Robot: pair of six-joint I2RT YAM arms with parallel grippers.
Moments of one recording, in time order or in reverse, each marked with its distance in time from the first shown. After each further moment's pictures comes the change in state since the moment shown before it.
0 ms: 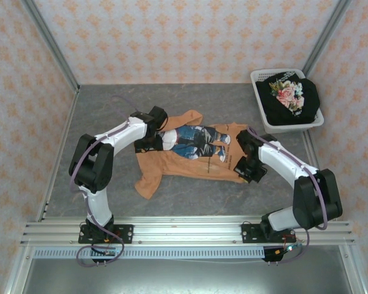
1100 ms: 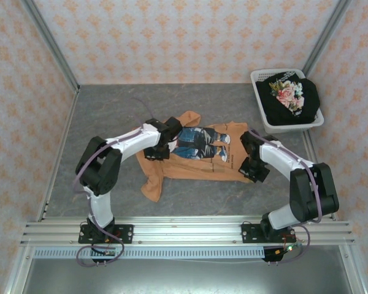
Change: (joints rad) left arm -0.145 -0.006 -0.016 -0.088 -0.115 -0.016; right arm -0.080 0.065 -0.037 0.073 0.097 -0.075
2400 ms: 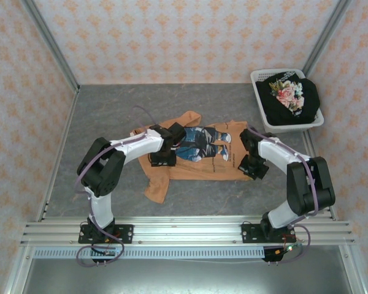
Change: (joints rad) left arm -0.061 0.025 -0.061 0.110 0.158 -0.108; right arm -0.007 0.055 0.034 0.026 0.005 -0.014
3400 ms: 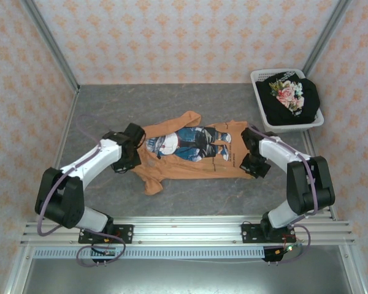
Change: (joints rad) left arm 0.308 -0.462 -0.357 -0.049 -0.101 -0.006; right arm -0.026 0.012 0.018 0.000 0.042 -0.024
